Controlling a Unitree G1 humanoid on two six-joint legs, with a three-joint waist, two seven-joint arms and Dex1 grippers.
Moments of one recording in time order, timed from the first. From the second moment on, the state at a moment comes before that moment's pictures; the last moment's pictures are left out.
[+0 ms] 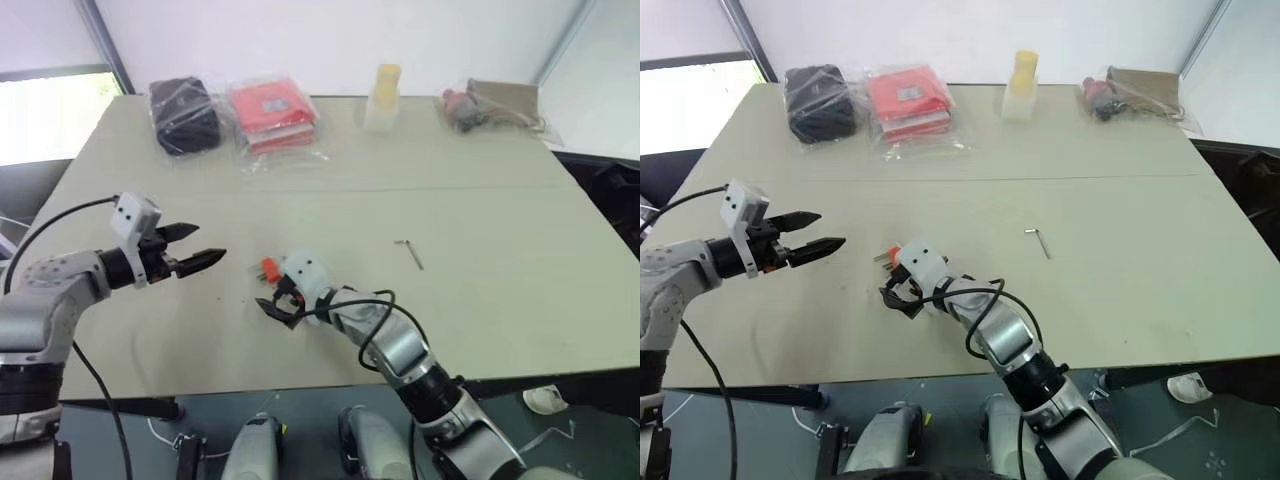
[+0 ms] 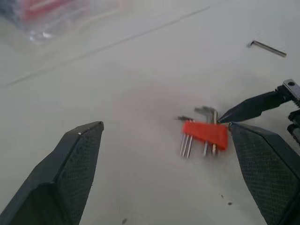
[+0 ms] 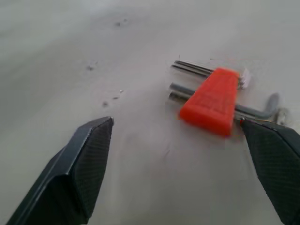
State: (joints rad) left arm -0.31 0.80 0.22 -0.05 -0.55 0.62 -0.90; right arm -0.46 -0.03 0.48 0.00 0.06 0.64 0.35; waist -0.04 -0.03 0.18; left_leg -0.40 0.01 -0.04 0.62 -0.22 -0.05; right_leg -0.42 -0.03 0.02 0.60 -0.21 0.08
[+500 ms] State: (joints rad) left arm -0.29 0.78 0.22 -0.04 -0.54 0.60 -0.88; right arm -0.51 0.00 0.46 0.15 0.02 0.53 0.36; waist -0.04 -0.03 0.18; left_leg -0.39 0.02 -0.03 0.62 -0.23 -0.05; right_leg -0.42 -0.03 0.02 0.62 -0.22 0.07
